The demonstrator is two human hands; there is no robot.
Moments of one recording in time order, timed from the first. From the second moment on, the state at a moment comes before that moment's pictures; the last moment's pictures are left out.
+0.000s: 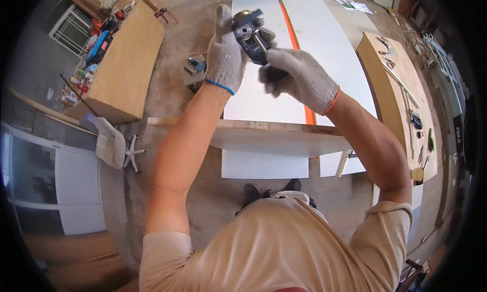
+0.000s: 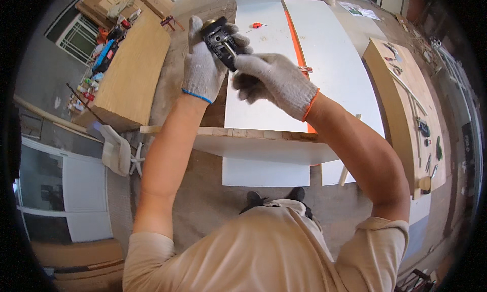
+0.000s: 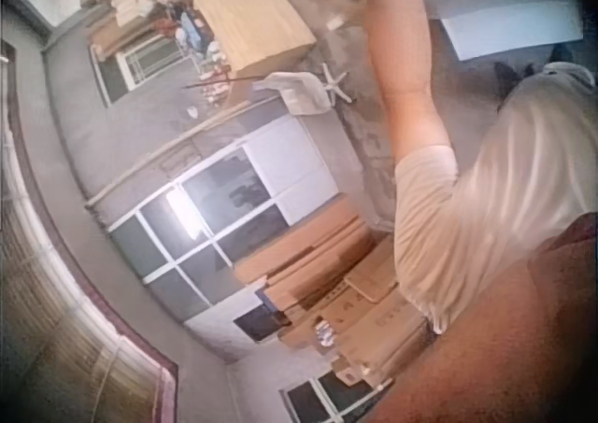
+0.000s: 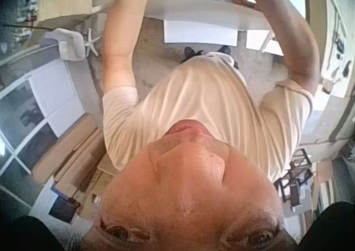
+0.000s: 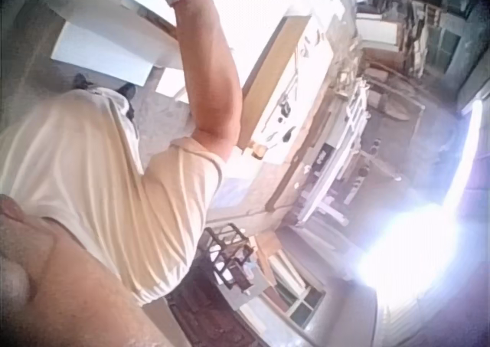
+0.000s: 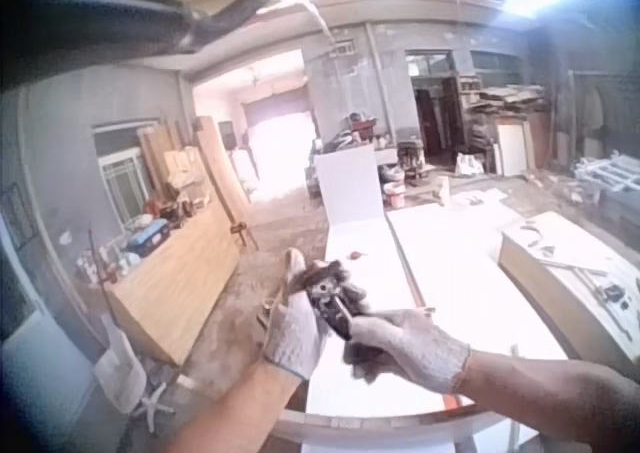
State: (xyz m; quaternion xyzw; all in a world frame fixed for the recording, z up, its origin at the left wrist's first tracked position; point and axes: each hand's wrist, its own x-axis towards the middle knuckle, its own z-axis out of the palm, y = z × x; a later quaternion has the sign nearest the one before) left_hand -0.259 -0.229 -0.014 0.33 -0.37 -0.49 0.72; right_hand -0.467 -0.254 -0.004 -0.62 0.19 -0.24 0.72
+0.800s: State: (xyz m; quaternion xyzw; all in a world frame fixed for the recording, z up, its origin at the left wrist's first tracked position) left_hand -0.267 -0.208 -0.018 0.33 -0.42 -0.47 0.70; right_hand -0.476 -0.245 -0.010 -0.62 0.17 -0.21 0.74
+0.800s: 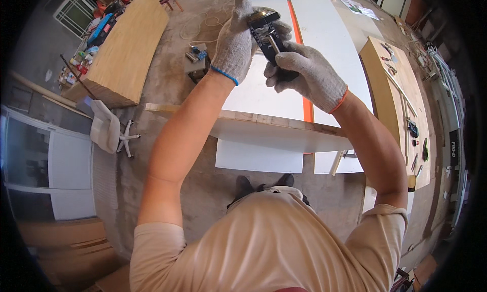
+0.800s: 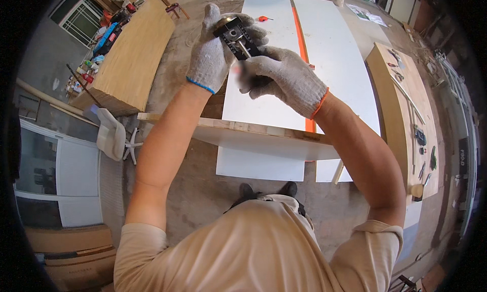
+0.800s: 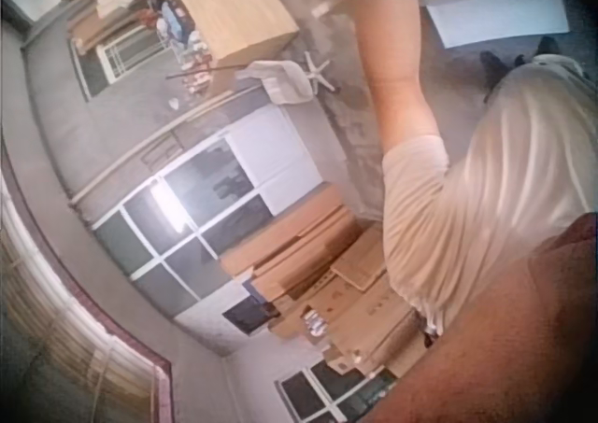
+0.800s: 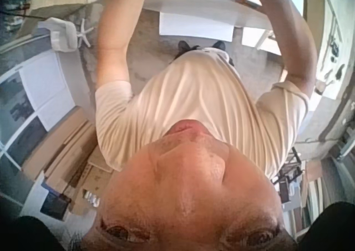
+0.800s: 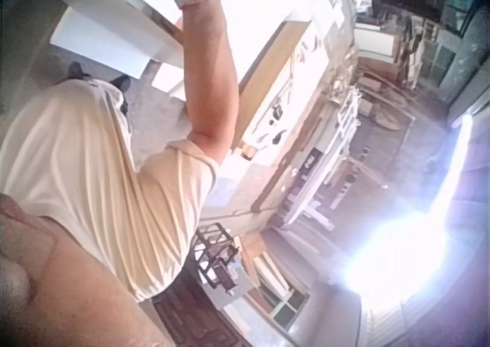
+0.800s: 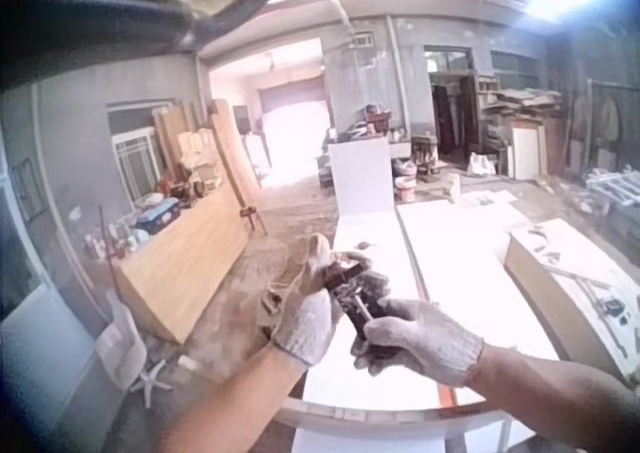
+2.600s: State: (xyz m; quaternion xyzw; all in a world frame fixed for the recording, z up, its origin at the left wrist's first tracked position) left_hand -0.267 -0.215 -0.019 0.40 -0.41 -0.45 0.69; right_hand -0.471 -0.258 -0.012 -0.60 0.14 -0.18 0.76
